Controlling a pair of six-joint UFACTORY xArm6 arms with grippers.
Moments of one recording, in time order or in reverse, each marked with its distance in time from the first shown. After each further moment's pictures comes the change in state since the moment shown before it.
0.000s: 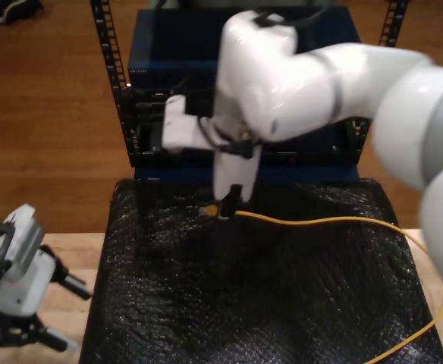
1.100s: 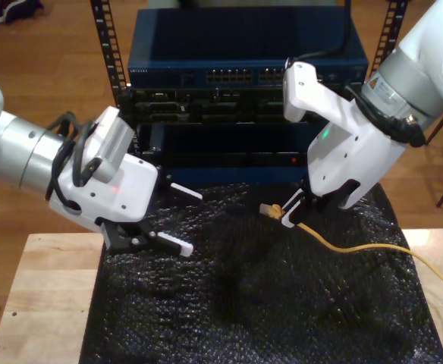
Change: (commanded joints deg) left arm -17.5 1.8 -6.5 -22.6 0.9 -7.6; right arm -15.4 -21.7 14.7 20.7 10.6 -12.7
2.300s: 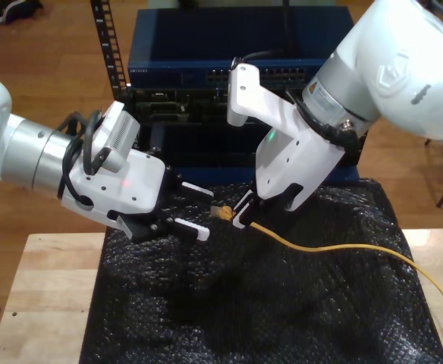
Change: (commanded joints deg) left arm -0.5 1.8 0.4 -3.6 -1.6 -0.8; right arm 9.1 3.9 -1.7 0.1 -7.0 3.7
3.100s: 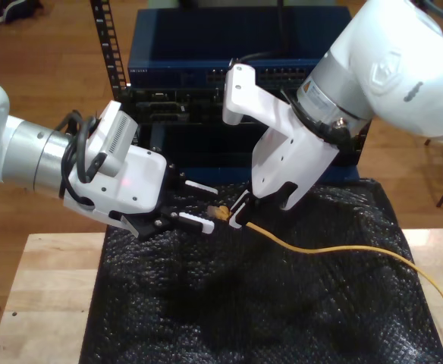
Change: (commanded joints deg) left arm 0.2 -0.2 0.4 -2.2 0.1 4.8; right arm 0.4 1.2 -0.8 0.0 0.3 1.3
